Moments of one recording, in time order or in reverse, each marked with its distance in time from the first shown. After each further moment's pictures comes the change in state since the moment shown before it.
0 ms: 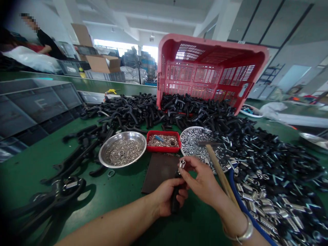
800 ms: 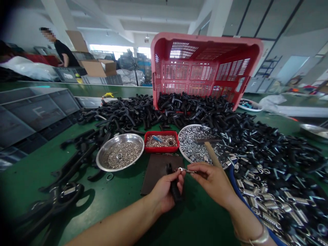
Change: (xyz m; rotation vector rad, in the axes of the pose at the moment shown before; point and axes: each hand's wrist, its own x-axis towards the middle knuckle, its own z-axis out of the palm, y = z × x) left_hand 0.003 0.003 0.010 -0.210 0.196 0.230; right_hand -0.011 0.043 -0.025 0.068 0.006 0.112
